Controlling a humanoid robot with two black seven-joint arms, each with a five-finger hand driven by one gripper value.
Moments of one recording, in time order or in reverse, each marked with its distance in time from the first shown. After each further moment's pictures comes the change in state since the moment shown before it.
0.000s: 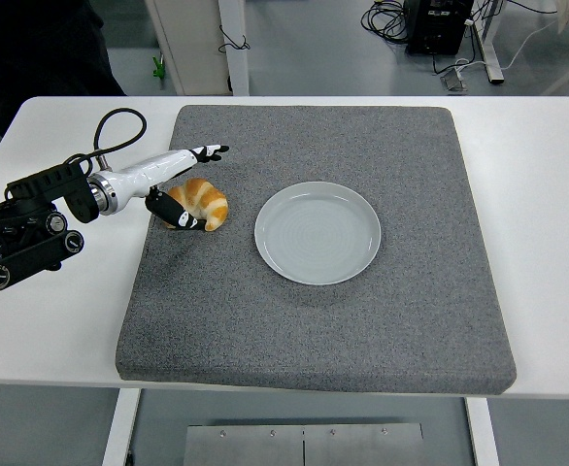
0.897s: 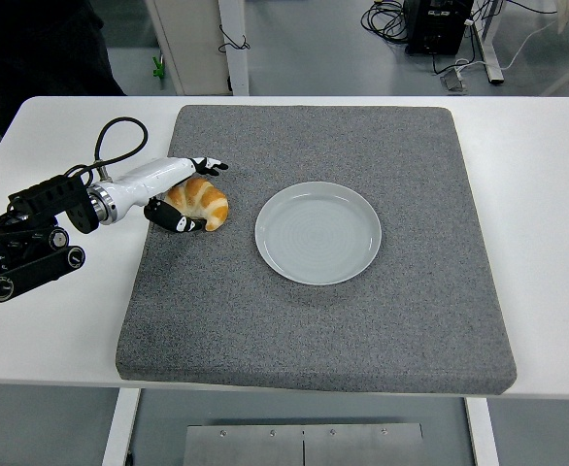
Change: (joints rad) left arm -0.003 -0.003 0.086 0.012 0.031 0.105 -0.029; right arm 0.000 0.000 0.000 0.000 0.000 0.000 0.000
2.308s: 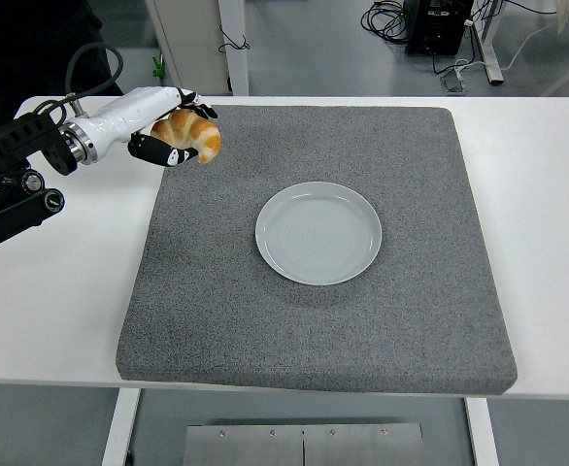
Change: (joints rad) left arm -0.124 0.051 -0.074 0.007 -0.008 -0.011 -0.059; right arm 0.000 0.000 0.000 0.000 0.000 0.000 0.000
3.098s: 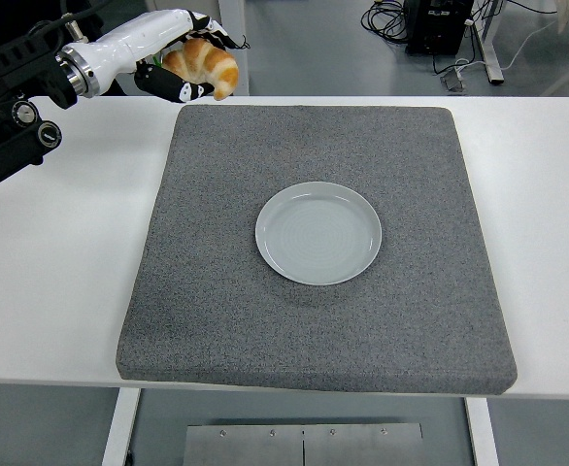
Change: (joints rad) left arm -0.127 -0.035 -0.116 0.002 0.006 -0.134 0.023; right arm 0.000 0.000 0.000 0.000 0.000 0.000 0.000
